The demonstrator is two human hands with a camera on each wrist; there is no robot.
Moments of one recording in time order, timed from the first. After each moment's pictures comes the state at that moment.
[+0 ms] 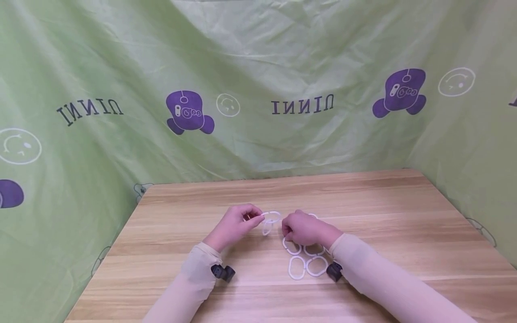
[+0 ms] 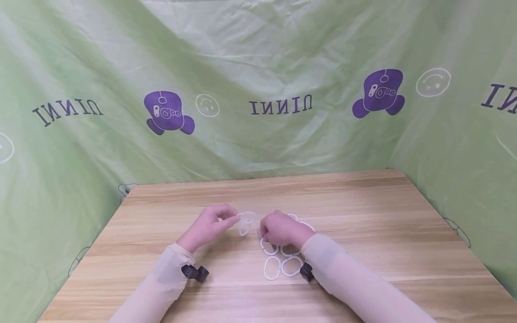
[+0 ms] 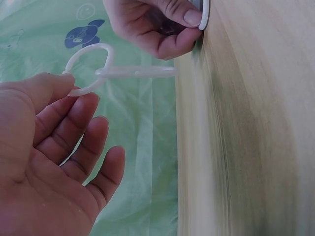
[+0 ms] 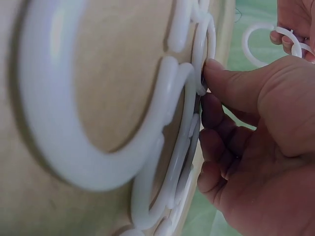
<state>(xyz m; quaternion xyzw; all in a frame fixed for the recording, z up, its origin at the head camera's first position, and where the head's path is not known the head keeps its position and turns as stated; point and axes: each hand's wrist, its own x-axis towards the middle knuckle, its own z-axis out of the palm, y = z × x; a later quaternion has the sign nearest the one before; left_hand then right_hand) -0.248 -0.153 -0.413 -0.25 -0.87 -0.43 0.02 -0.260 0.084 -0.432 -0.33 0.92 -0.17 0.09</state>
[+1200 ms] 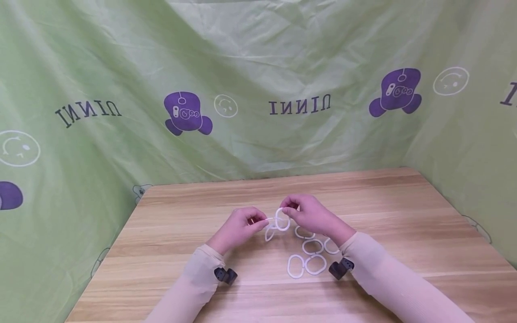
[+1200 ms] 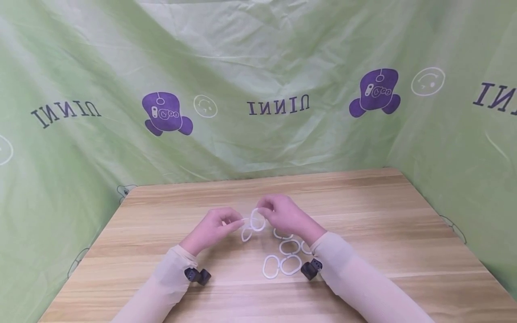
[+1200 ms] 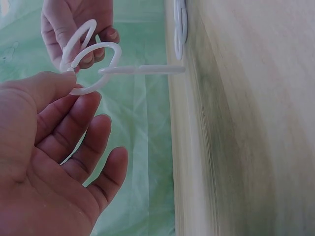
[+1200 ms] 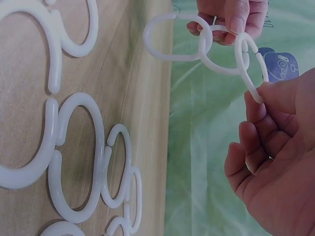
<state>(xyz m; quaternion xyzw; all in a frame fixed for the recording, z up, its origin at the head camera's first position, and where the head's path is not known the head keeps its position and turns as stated) -0.243 -0.142 -0.417 -0.30 -0.86 -0.42 0.02 -0.249 0.098 -0.393 -0.25 0.88 -0.41 0.00</state>
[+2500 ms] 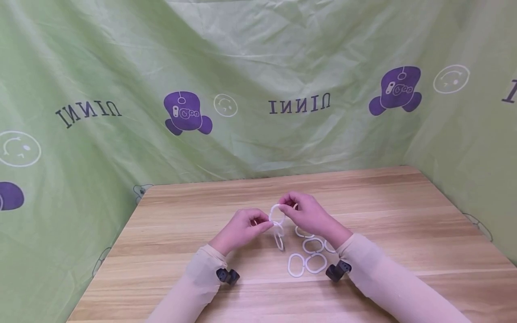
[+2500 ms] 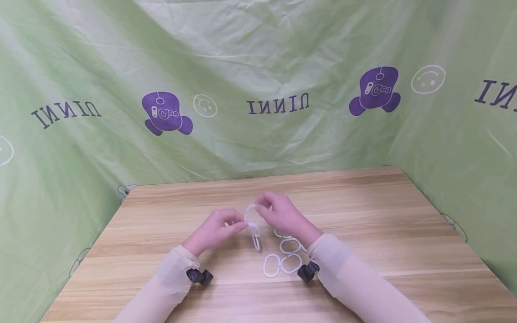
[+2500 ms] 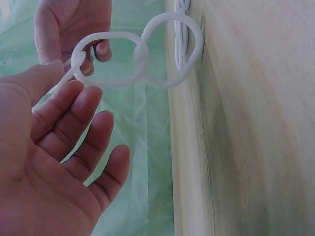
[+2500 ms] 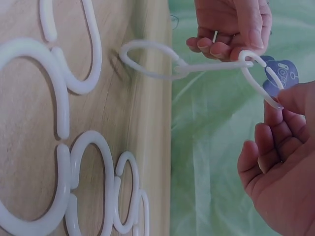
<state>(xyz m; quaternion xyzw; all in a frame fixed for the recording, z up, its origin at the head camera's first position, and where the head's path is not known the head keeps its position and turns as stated) -0.239 -0.136 -0.415 -0.31 -0.85 -0.42 0.00 -0.243 0.089 -0.395 -0.23 0.85 -0.47 -0.03</state>
